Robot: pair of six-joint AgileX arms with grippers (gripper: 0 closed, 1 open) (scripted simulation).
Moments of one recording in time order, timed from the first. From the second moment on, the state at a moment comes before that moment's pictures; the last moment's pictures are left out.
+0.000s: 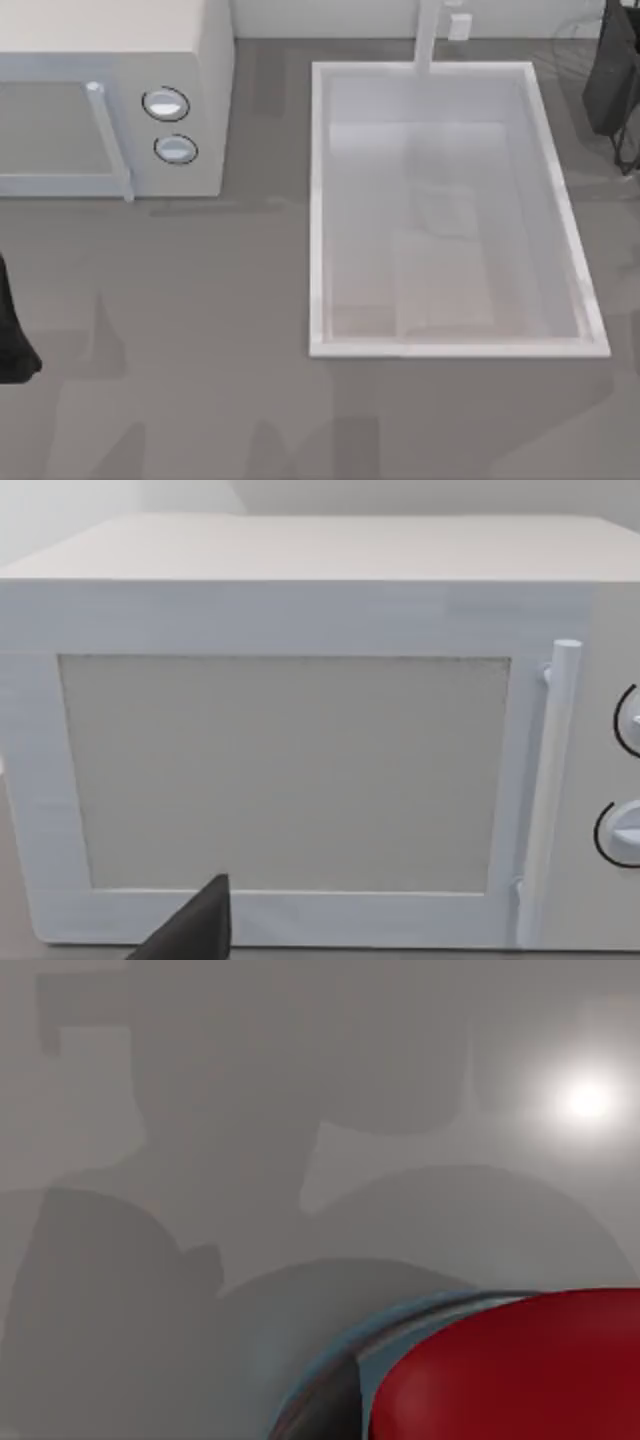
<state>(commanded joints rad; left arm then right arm) 0.00 0.00 0.00 0.00 0.00 0.00 -0.16 1.53 1.07 -0.82 0.08 -0.26</state>
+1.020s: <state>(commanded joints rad) 0.00 0.00 0.00 0.00 0.00 0.00 0.55 1.60 0.75 0.70 0.61 -0.01</state>
